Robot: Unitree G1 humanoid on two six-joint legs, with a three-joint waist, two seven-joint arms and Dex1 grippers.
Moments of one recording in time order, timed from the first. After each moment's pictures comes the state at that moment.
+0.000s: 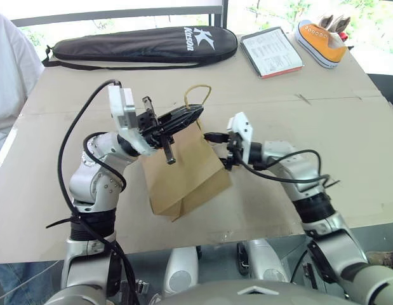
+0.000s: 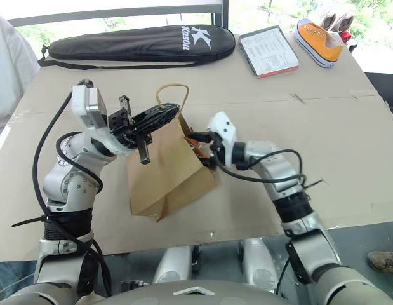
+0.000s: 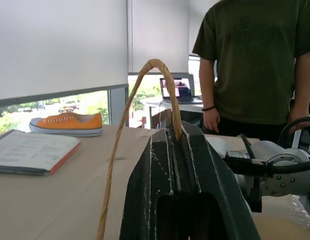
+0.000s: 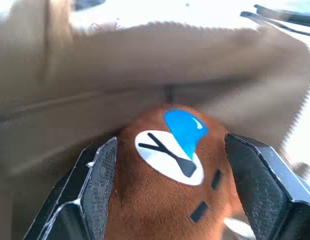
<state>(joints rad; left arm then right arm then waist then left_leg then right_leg) -0.39 0.47 0.16 -0.20 -0.73 0.28 -1.08 -0.53 -0.20 0.23 0.00 0.32 0.46 0.92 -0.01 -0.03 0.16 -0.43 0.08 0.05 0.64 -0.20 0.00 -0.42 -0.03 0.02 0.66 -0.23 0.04</state>
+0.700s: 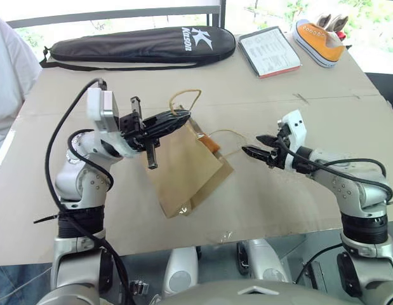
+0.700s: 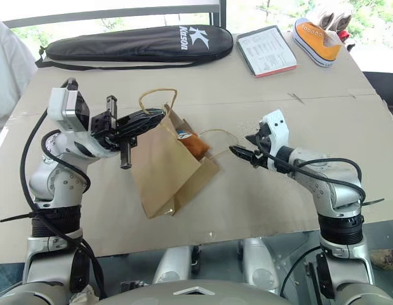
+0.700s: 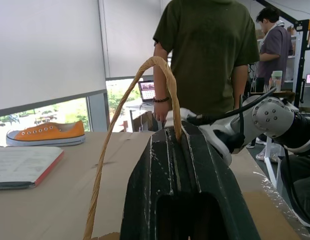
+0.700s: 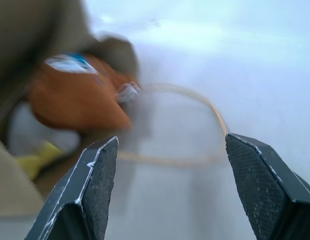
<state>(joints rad) -0.38 0.53 0.21 -0.15 -0.79 0.26 -1.24 -0.39 -0.31 -0.07 -0.32 0.53 1.15 0.49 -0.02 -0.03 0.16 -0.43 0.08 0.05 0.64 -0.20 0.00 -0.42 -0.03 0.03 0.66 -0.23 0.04</state>
